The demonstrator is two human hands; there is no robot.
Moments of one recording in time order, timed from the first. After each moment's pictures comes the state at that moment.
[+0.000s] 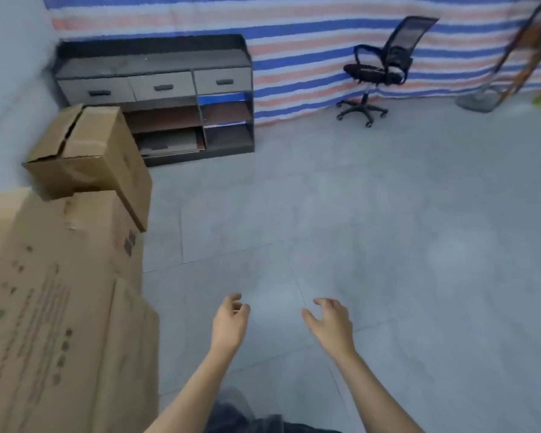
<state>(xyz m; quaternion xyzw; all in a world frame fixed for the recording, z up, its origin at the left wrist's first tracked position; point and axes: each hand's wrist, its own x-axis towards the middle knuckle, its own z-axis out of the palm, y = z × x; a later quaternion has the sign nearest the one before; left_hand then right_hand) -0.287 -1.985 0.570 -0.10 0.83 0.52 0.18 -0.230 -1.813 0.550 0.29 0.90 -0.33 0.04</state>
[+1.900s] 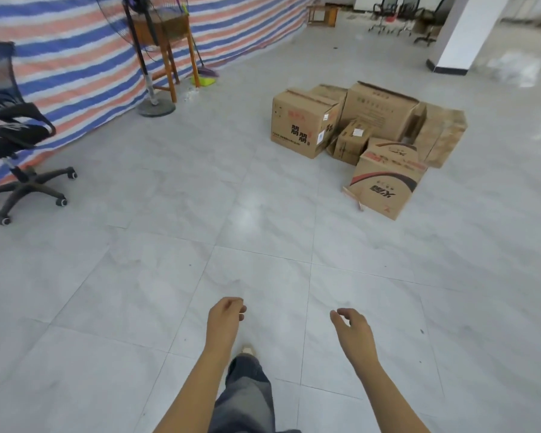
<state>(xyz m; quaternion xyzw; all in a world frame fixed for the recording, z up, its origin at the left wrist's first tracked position) -0.558 -1.119 0.560 0.24 0.72 0.44 0.48 -0.341 -1.104 0.536 0.74 0.47 -0.40 -0.25</state>
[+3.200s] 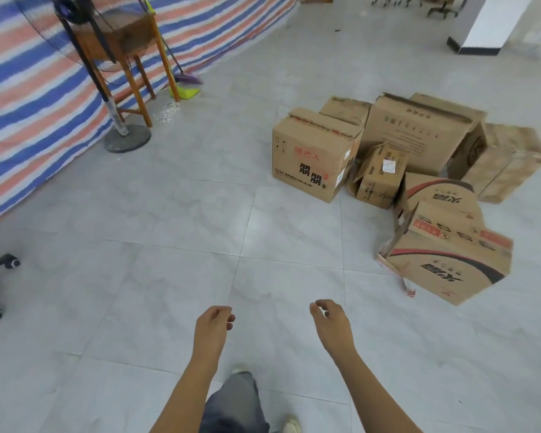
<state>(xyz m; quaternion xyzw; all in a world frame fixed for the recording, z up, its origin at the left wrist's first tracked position) -0.697 -0.410 0.569 0.24 0.76 0.39 0.47 -0.498 -0.383 0.544 0.73 0.47 -0.44 -0.24</state>
